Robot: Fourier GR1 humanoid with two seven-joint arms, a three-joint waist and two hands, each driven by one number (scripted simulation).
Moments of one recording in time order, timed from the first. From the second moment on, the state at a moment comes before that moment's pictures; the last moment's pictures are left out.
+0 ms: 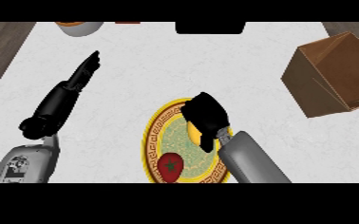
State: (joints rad) left arm -0.21 0.25 0.02 -1.56 -0.12 -0.23 -0.08; right arm -0.46 -0.02 0.49 -1.20 1.30 0.22 0.00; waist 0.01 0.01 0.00
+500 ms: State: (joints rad) left arm -0.23 0.25 0.01 -1.56 -0.12 -0.25 -0.06; right arm -0.74 -0.01 0.14 -0.94 1.21 0.01 0.26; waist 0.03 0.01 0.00
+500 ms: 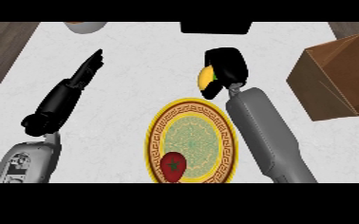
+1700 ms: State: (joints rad) left arm -0.22 0.25 0.05 -1.56 -0.12 -0.25 -0.06; right arm -0.94 -0.26 -0.22 -1.03 1.22 -0.19 0.60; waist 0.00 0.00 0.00
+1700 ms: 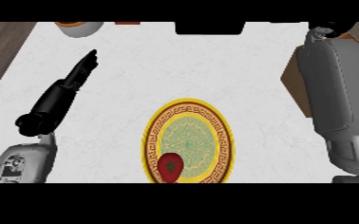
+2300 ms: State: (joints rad) left arm -0.21 0.23 0.03 -1.56 -0.15 -0.25 -0.08; right arm -0.88 -0.47 -0.33 -0.82 1.09 0.09 0.46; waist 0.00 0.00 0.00
